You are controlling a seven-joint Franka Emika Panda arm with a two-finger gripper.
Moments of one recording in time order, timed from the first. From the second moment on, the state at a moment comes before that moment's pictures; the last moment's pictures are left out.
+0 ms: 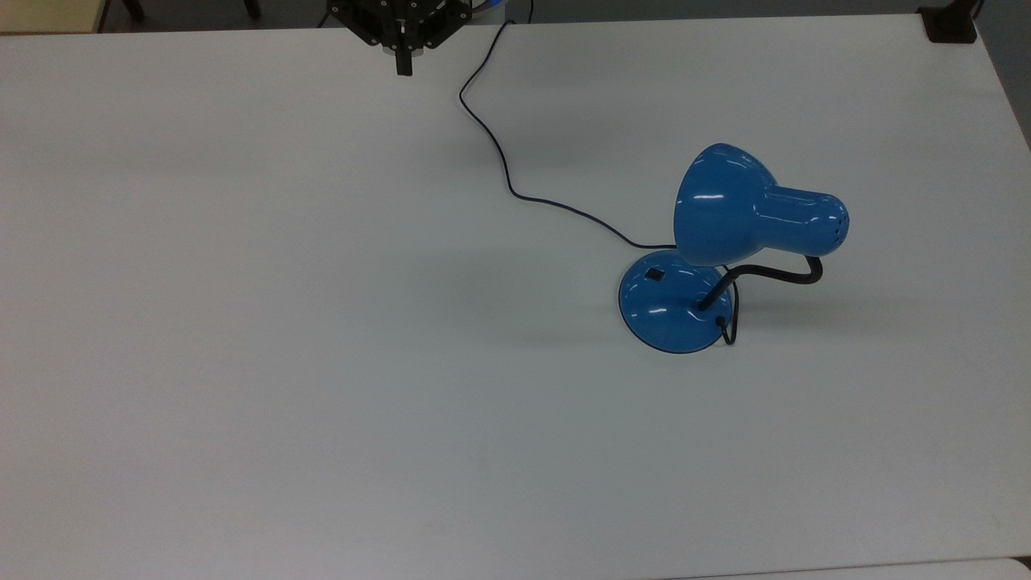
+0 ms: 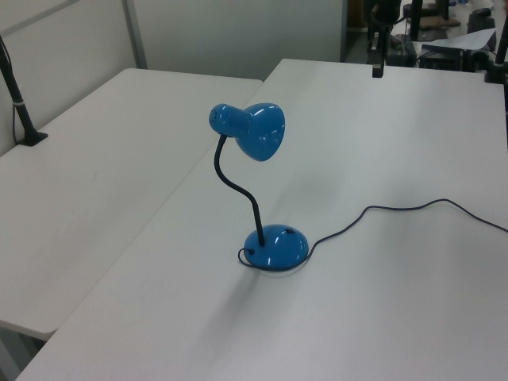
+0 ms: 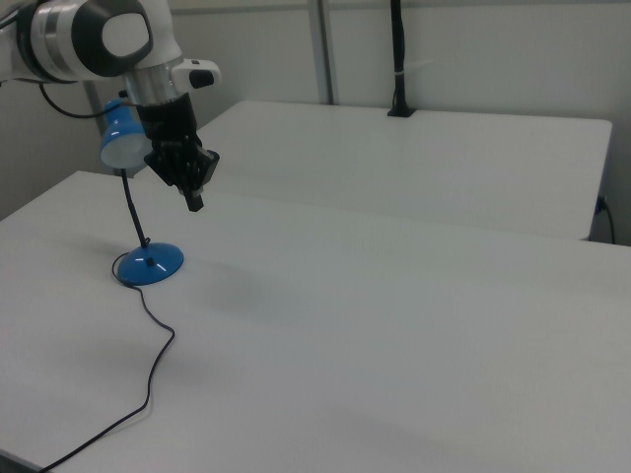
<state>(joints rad) 0.03 0.02 0.02 -1.65 -0.09 1.65 0.00</state>
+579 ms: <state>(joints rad) 0.11 0.06 0.03 -1.77 -0.08 1.86 -0.14</state>
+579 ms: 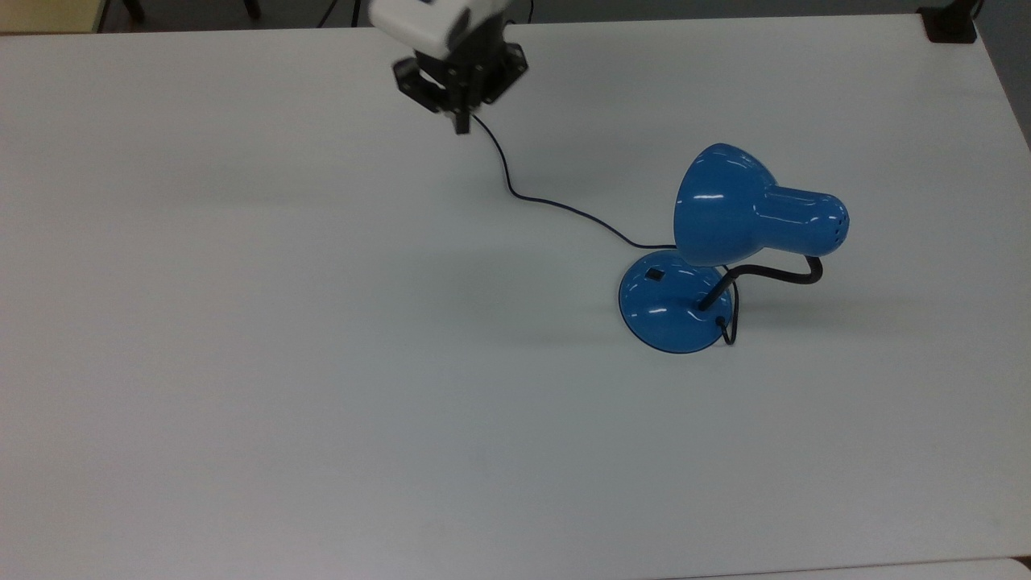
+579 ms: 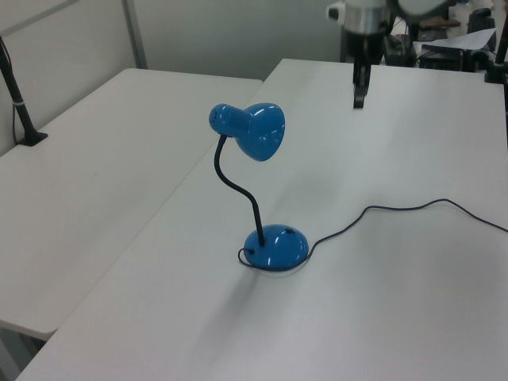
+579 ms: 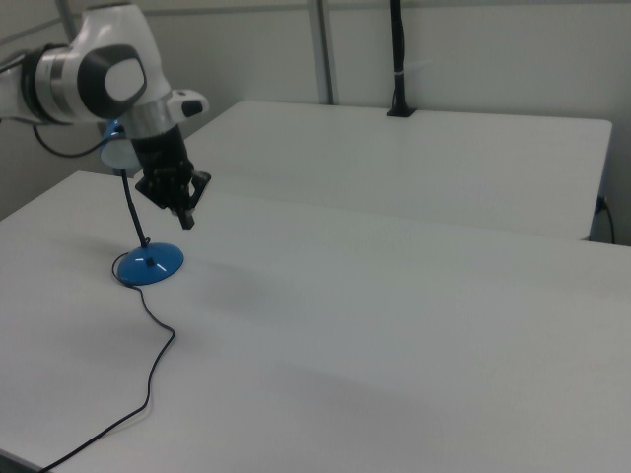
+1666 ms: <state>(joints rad) 0.24 0.37 0.18 -1.86 -0.08 2.51 -0.19</state>
